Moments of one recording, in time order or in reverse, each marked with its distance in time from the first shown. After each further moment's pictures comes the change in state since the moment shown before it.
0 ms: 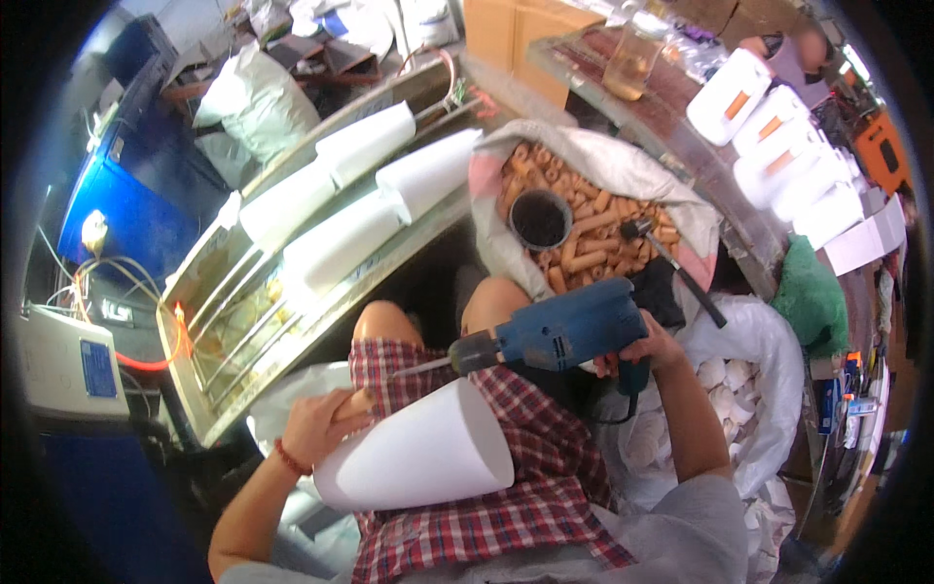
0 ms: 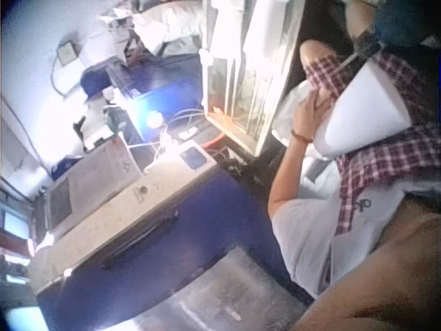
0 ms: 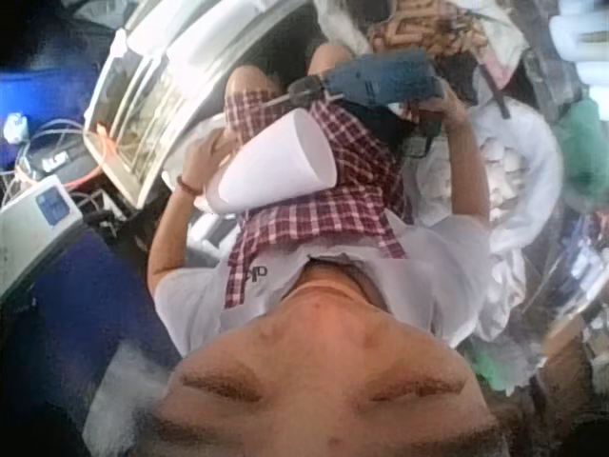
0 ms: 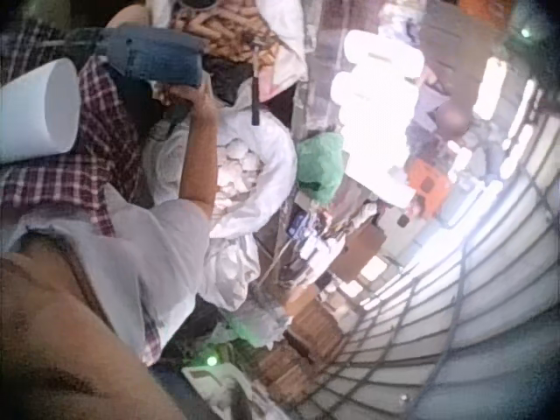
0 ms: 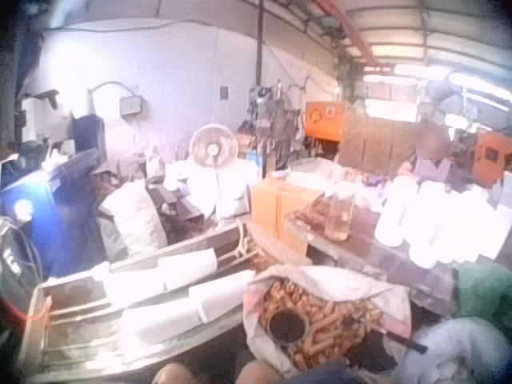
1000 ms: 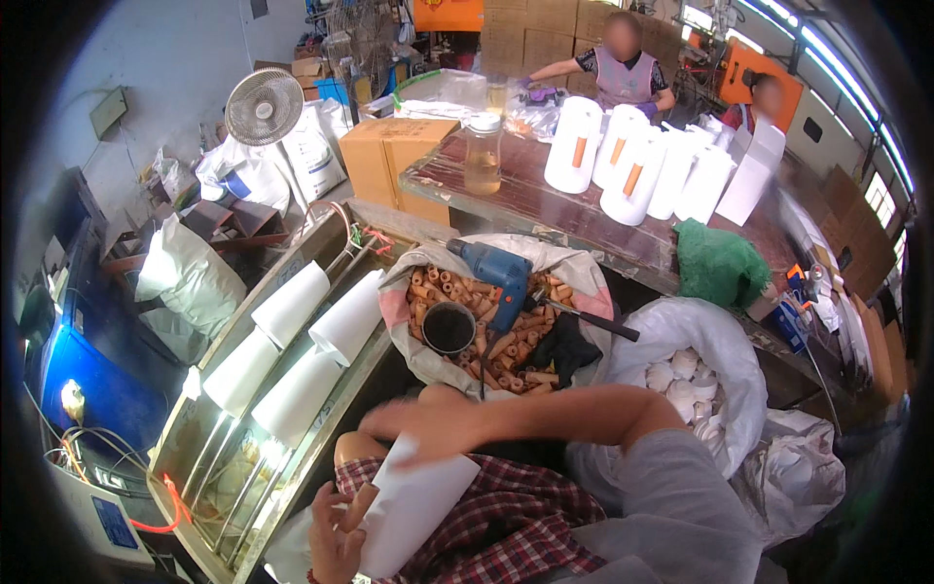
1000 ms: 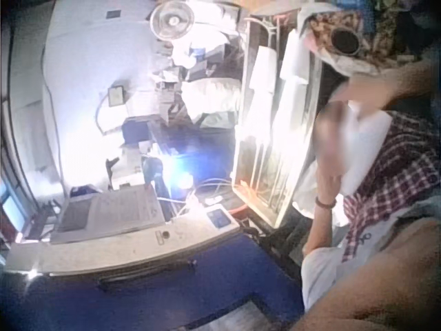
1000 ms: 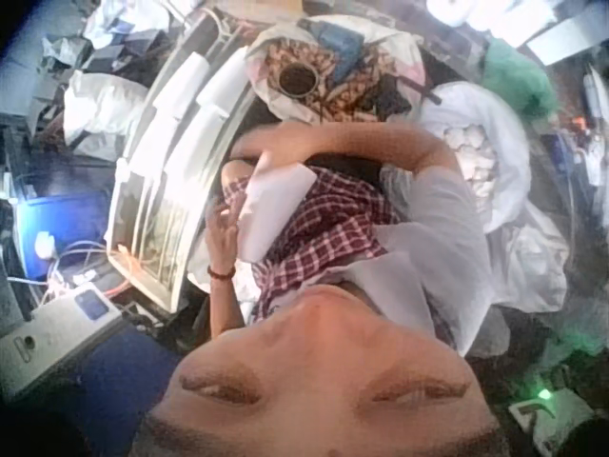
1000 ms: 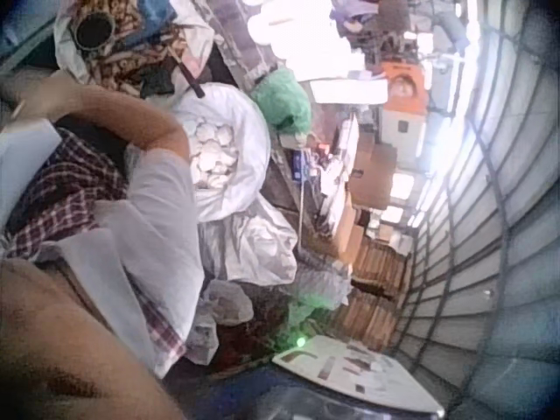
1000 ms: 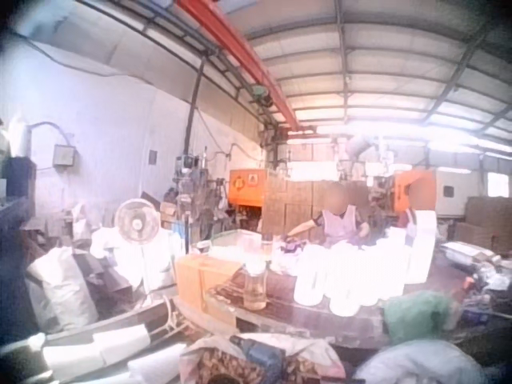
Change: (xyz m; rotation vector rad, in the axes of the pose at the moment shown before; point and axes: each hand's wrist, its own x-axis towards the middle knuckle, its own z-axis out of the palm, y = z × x) left_hand -0.019 0.038 -0.003 -0.573 0.252 0.109; right_hand 0.111 -0.037 0.166 -1.116 -0.251 -0.330
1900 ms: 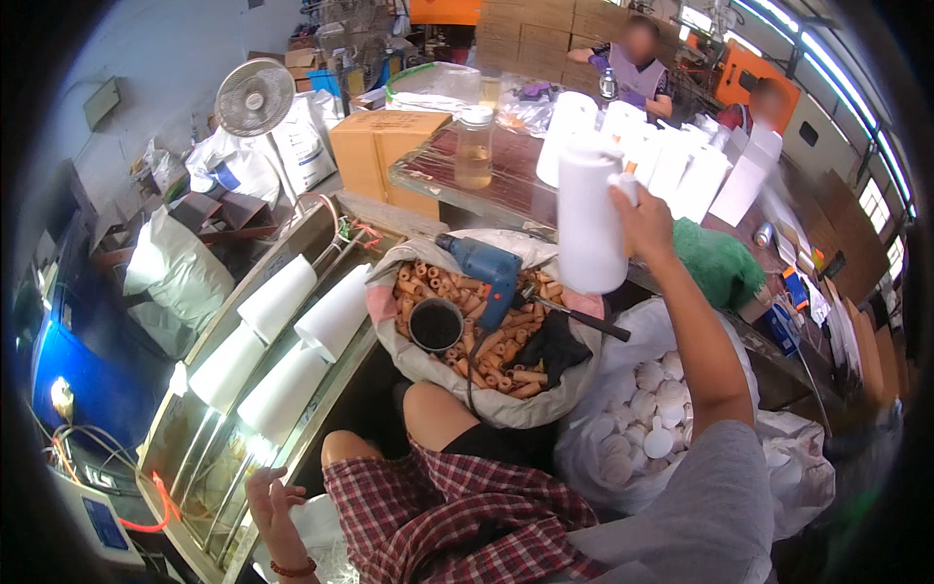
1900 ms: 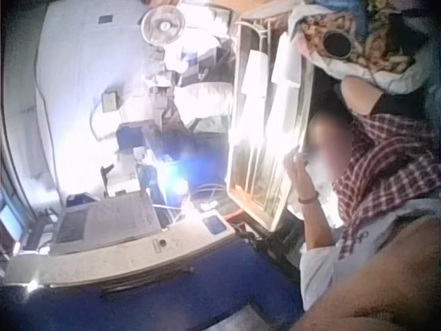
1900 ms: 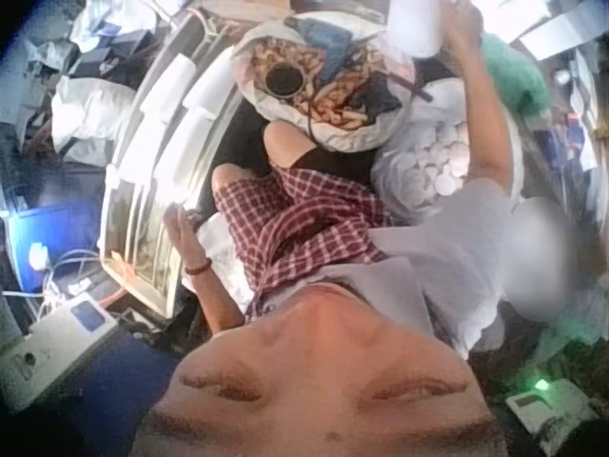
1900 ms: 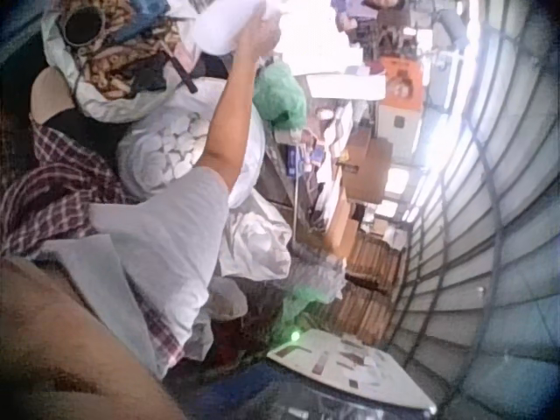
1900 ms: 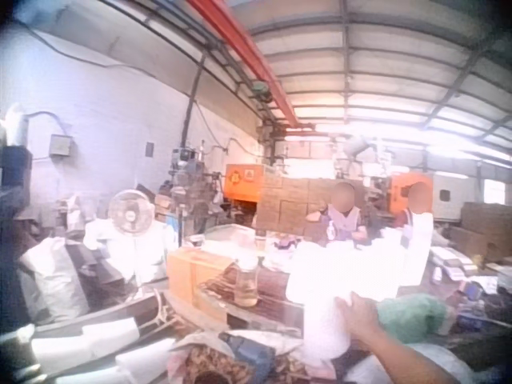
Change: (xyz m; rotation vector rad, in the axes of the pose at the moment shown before) left_hand 0.042 -0.022 -0.015 -0.406 0.461 -0.173; right_hand -0.210 0.063 -0.234 -0.745 1.306 0.774
